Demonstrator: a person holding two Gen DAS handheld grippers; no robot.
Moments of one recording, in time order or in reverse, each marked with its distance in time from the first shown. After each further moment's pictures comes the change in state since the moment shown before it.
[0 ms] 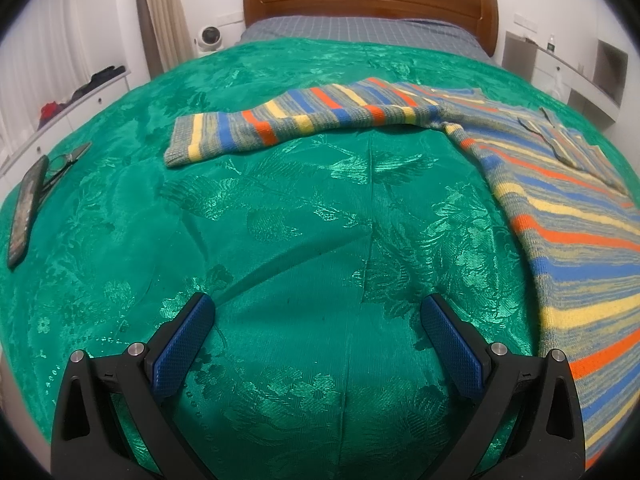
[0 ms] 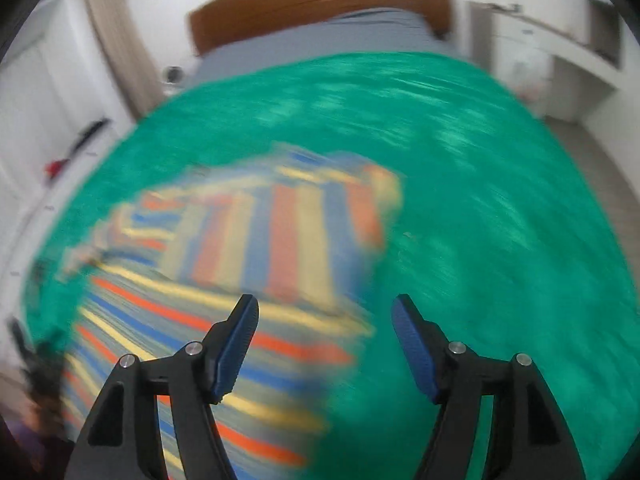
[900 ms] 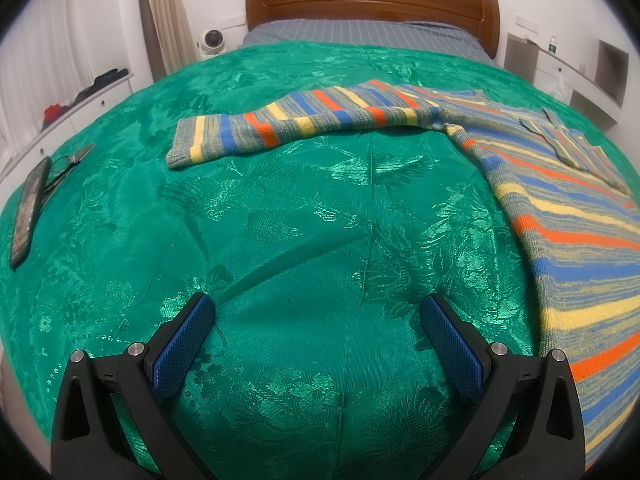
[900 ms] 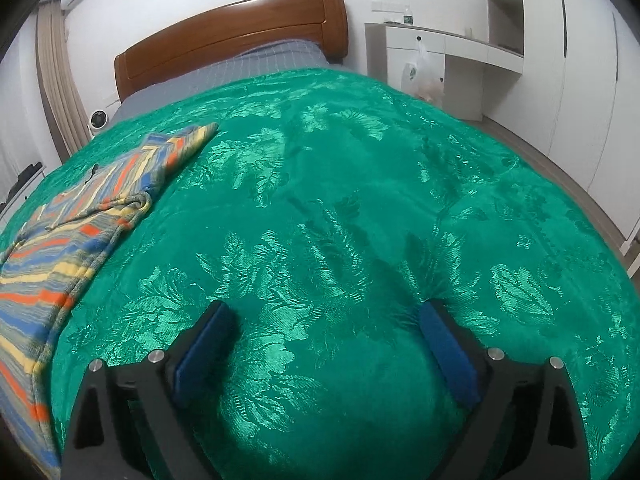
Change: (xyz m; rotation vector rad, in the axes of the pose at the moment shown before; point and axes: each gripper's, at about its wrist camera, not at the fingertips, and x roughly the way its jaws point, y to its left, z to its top) left arm 0.000 -0.001 0.000 -0.002 -0.012 0.014; right arm 0.004 -0.098 -0.099 0.127 -0.160 -0.176
